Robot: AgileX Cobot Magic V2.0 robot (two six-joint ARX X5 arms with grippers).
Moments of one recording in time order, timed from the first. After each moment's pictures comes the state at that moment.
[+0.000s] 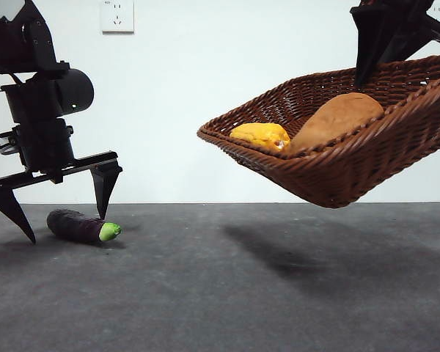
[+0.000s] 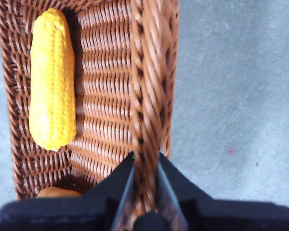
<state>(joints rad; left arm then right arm) -0.18 1.96 1.42 -0.65 0.00 -0.90 0.25 1.61 1.64 -1.17 -0.26 -0.08</state>
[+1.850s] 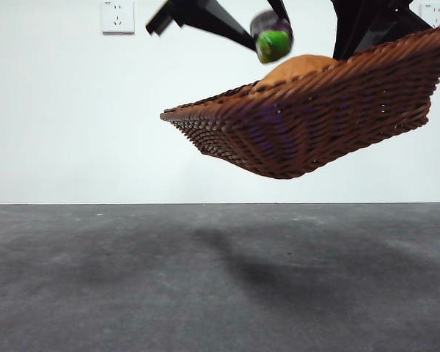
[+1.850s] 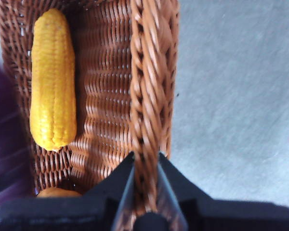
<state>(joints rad) -0.79 1.55 1.42 -0.50 0.16 -0.54 0.31 1.61 1.64 -1.21 -0.38 0.02</state>
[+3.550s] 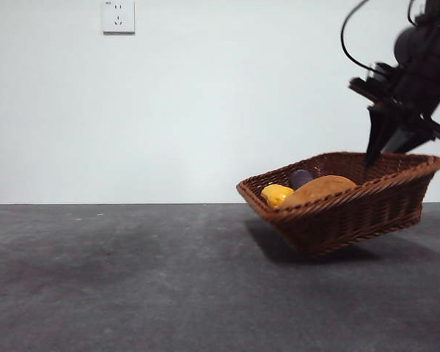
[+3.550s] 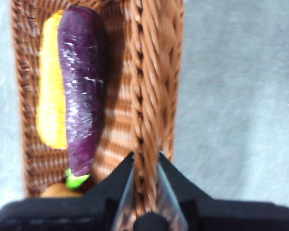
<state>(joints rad) -0.77 0.97 1.42 -1.31 0.04 -0.22 0.01 1.94 1.64 -0.94 -0.49 0.00</state>
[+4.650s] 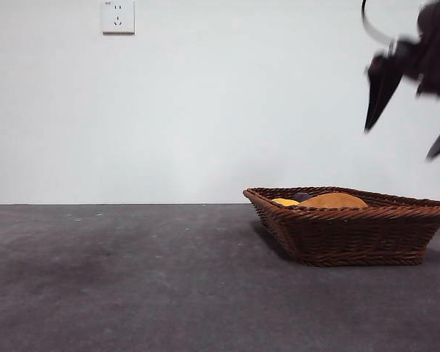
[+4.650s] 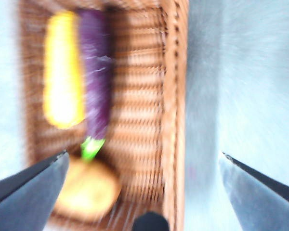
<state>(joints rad) -0.77 0.90 1.42 -1.32 -0.03 -0.15 -0.03 1.79 1.64 -1.08 -0.41 -0.03</state>
